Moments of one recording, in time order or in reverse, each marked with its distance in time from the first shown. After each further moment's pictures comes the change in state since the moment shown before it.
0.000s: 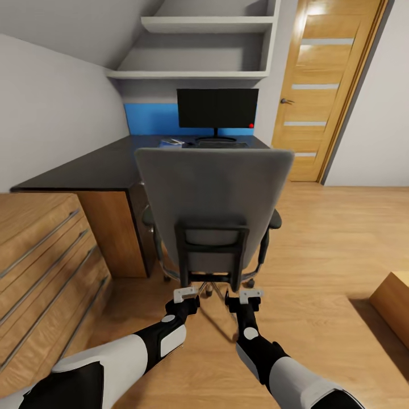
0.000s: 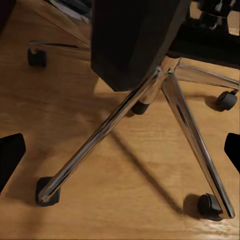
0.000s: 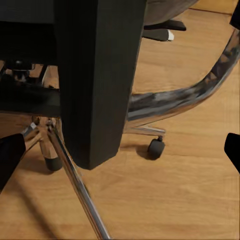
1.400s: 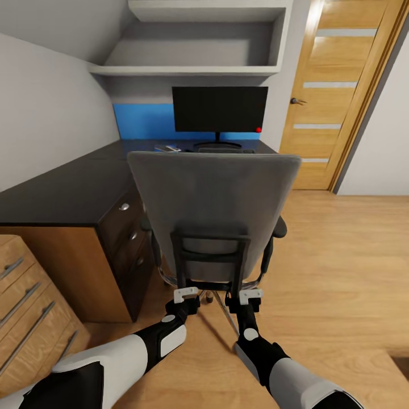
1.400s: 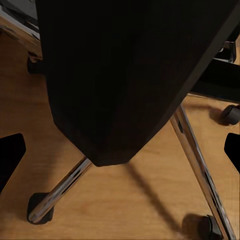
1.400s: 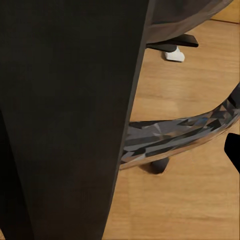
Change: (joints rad) left arm 0.000 0.000 -0.003 0.000 0.001 0.002 0.000; right arm 0.005 0.000 -0.003 -0.002 0.004 0.000 -0.005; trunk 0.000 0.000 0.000
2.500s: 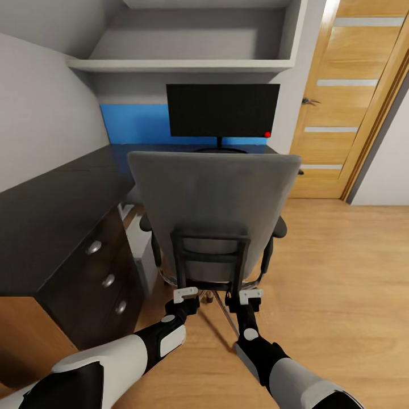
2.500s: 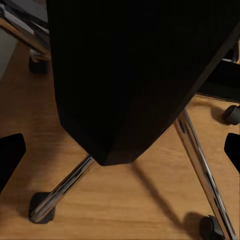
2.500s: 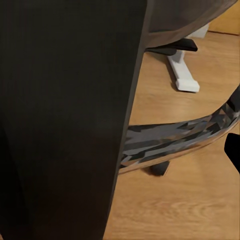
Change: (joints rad) left arm 0.000 0.001 -0.001 0.001 0.001 0.000 0.001; right arm 0.000 0.000 0.001 0.000 0.000 -0.011 -0.001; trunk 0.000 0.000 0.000
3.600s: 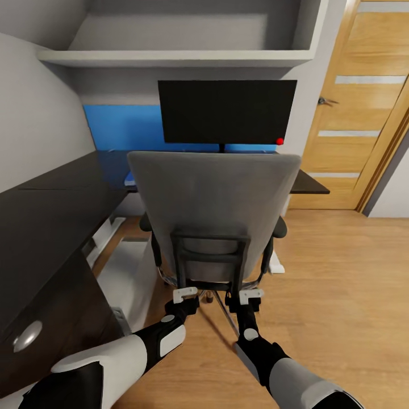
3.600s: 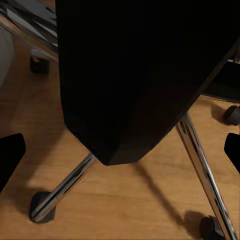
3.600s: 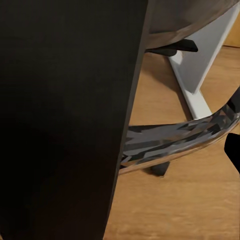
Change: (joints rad) left arm 0.000 0.002 0.001 0.000 0.002 0.000 -0.001; right arm 0.000 0.000 0.000 0.001 0.002 -0.002 0.000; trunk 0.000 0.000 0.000
